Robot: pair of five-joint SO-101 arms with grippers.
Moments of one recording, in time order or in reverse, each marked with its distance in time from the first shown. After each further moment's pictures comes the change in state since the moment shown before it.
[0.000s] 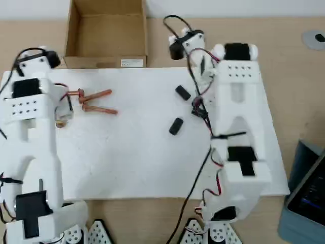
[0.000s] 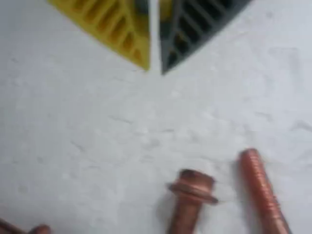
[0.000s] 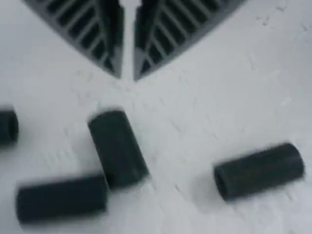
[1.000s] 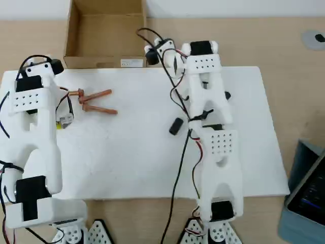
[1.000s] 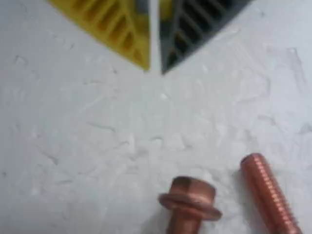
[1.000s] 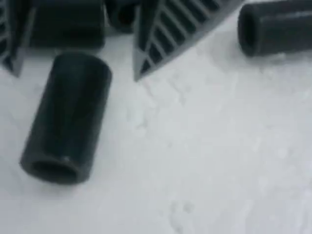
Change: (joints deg) left arm -0.7 7.0 -0.1 0.0 -1.5; right arm -5.2 34.6 -32.2 3.0 0.2
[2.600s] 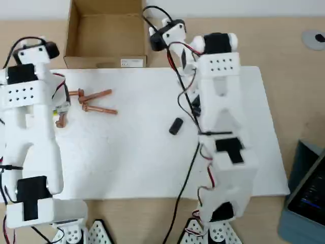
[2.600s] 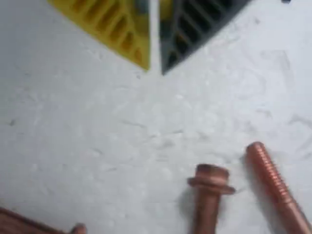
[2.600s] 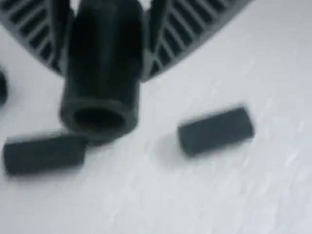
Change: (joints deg) left arm 3.3 0.0 -15.3 9.3 0.0; right arm 0.7 -34.5 24.0 2.6 -5.5
